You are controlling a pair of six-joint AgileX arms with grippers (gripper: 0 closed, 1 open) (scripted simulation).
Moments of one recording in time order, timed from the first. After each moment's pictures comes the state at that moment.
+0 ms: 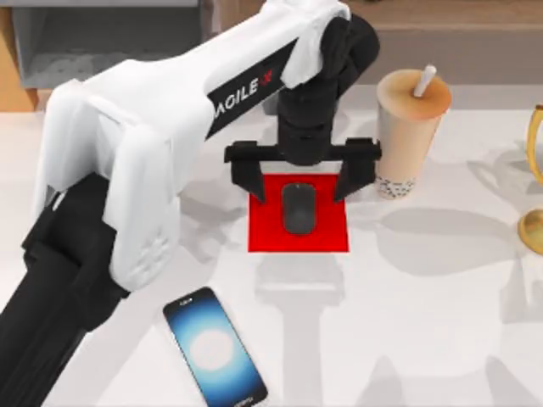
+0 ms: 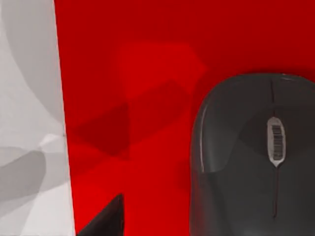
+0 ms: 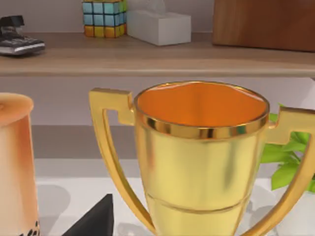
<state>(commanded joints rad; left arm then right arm) -0.66 2.66 2.46 -1.38 0.00 -0.65 0.00 0.00 0.00 0.00 0.00 0.00</state>
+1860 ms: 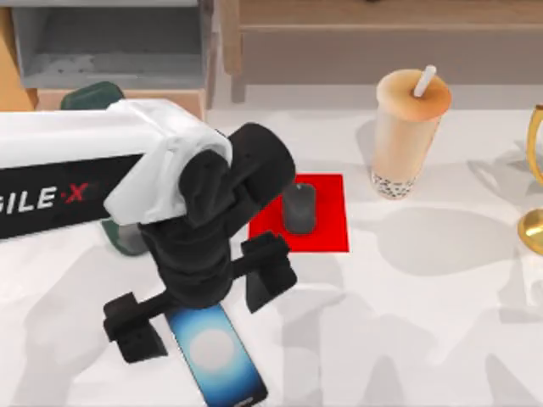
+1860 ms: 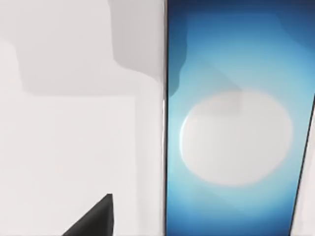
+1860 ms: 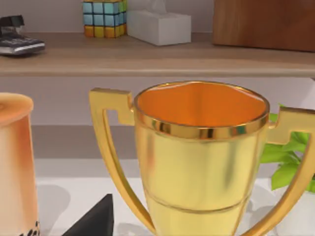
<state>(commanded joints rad) -0.76 1.74 1.14 -0.97 0.00 -1.23 0.00 0.00 0.00 0.00 0.00 0.00</state>
